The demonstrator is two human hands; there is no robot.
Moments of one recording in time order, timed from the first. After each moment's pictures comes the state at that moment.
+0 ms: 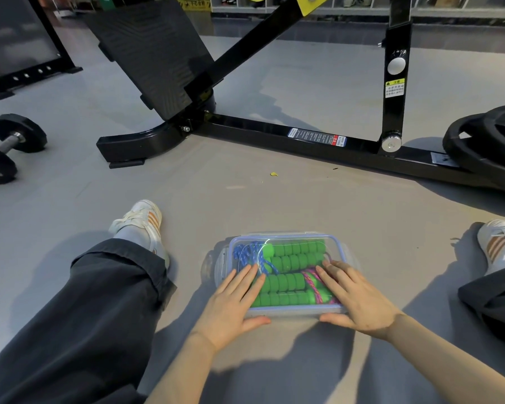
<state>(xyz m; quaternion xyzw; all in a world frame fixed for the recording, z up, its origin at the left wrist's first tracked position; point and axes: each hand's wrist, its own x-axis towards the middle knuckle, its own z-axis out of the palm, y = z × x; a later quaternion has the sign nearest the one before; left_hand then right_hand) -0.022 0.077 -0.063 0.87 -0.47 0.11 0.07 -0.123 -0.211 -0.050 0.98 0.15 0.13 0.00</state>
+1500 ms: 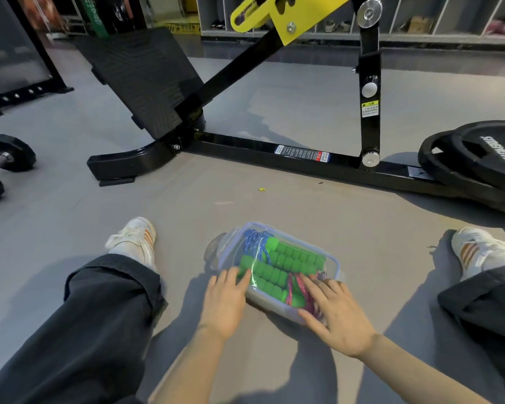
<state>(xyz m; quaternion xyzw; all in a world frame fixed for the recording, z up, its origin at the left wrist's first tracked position) -0.008 0.038 -0.041 0.93 -0.35 0.12 0.06 -0.136 -0.175 -0.030 0.98 0.04 0.13 -0.11</state>
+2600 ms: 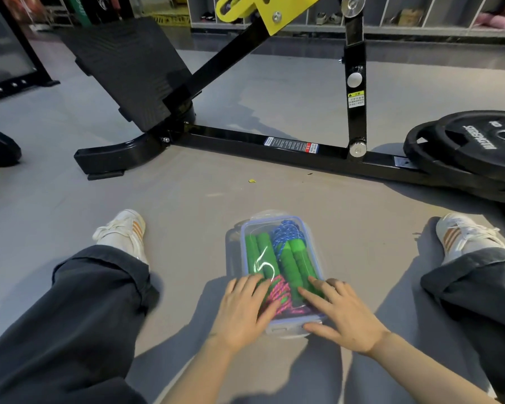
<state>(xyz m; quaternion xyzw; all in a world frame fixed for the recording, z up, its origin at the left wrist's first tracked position) -0.063 0.017 -0.045 0.88 -0.43 0.08 0.17 -0.174 -0.201 -0.038 0.99 0.08 0.09 -0.06</state>
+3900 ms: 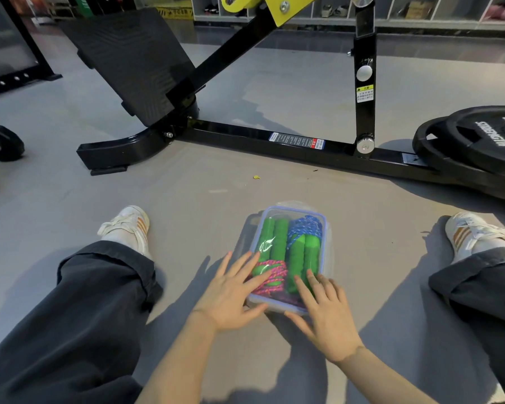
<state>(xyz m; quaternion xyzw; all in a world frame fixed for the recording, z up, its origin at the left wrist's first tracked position) -0.018 0.041 -0.039 0.86 -0.51 0.09 0.05 -0.158 -0.146 -0.051 0.98 -0.05 0.17 -0.08</state>
